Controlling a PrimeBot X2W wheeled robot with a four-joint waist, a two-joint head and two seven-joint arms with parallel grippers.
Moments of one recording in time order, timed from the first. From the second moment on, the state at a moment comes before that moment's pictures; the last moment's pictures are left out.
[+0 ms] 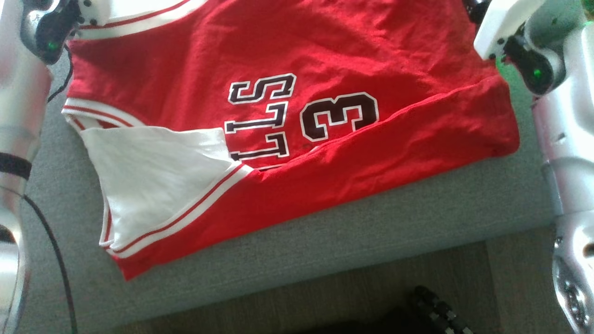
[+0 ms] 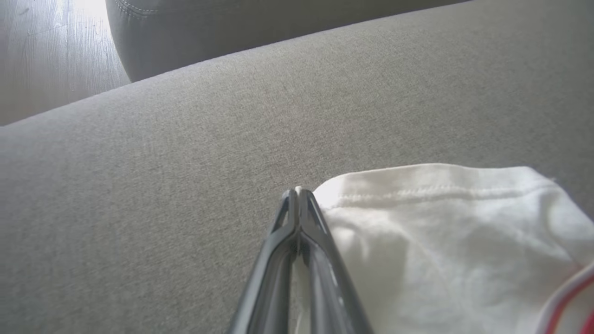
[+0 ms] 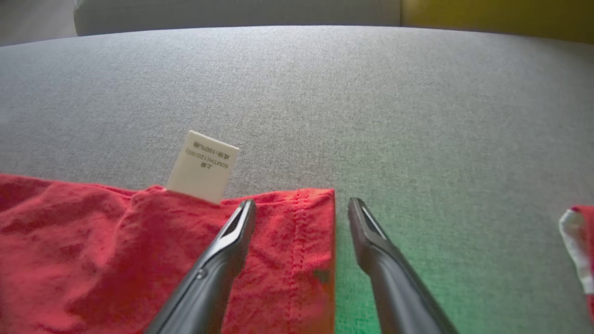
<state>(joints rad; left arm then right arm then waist) -1.26 0.34 -0.61 0.90 -0.57 -0.13 0.26 -1.01 -0.19 0.10 0.66 0.30 0.13 0.27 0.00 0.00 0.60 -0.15</state>
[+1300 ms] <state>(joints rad) -1.30 0.36 -0.70 0.89 -0.58 -0.13 -0.13 -1.14 -0.22 0.02 0.93 0.31 0.13 0.03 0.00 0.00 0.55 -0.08</state>
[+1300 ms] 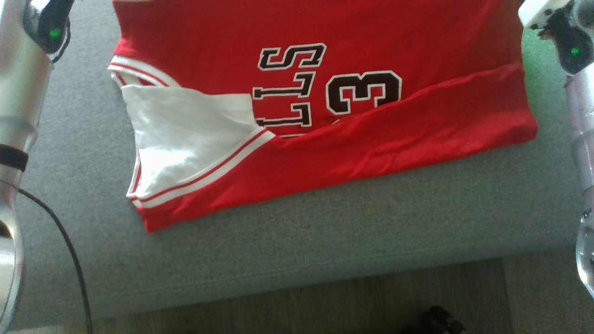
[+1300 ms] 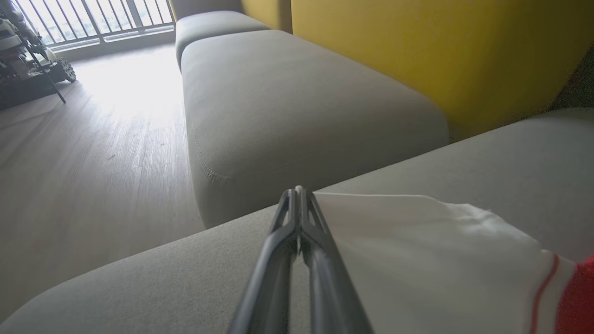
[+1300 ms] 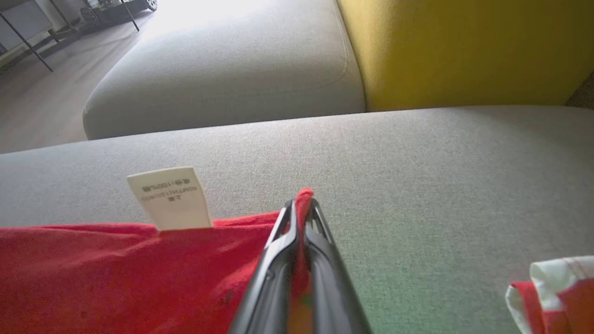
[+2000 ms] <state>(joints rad) -0.89 0.50 -0.68 0.36 -0.78 -0.04 -0.21 -0.90 -0.33 0.08 0.73 0.47 0.13 0.11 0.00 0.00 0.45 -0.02</state>
